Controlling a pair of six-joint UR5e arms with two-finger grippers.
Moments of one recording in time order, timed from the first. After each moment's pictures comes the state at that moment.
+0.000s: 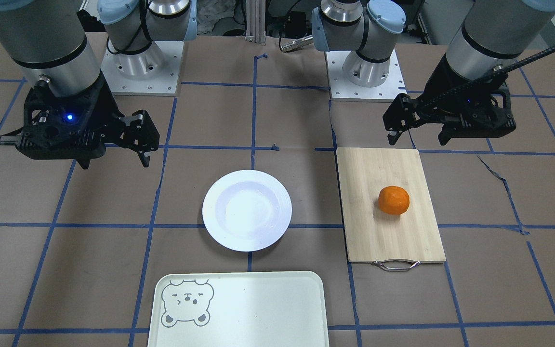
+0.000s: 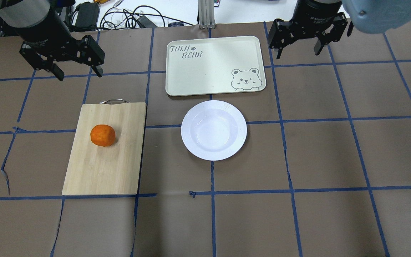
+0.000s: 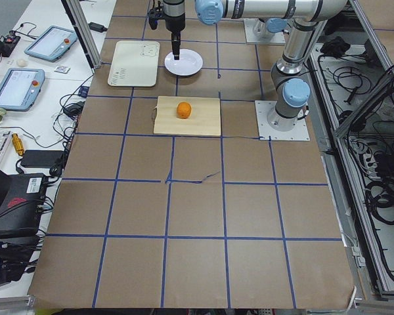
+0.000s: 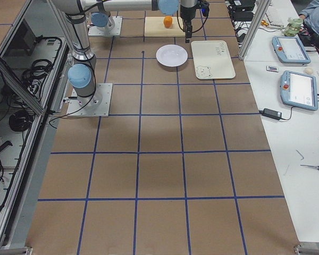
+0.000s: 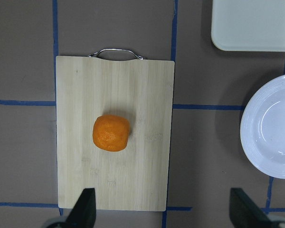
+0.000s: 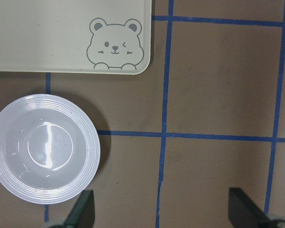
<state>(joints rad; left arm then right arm) -1.48 -1.63 -1.48 -1.61 1.56 0.05 1.62 -1.42 1.41 -1.64 -1.58 0.00</state>
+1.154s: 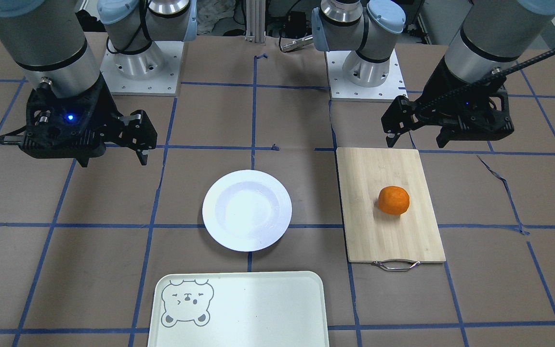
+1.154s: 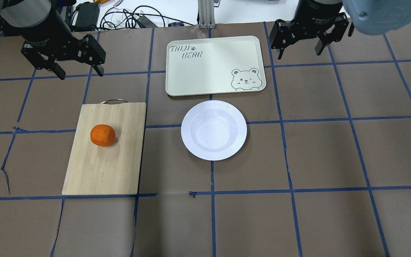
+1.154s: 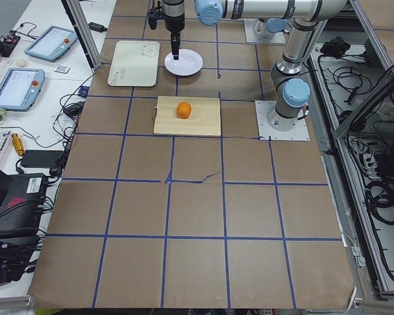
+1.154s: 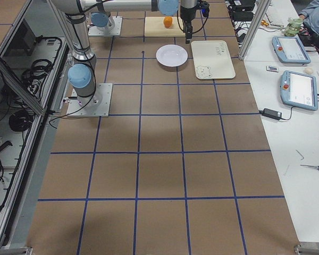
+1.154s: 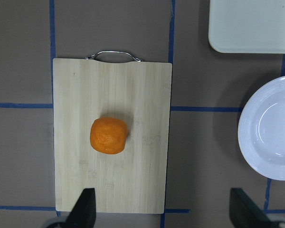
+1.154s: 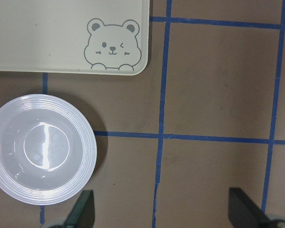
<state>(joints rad) -1.48 -1.64 -1.48 -1.60 1.55 0.05 1.62 -1.42 1.42 -1.64 -1.58 -0.02</state>
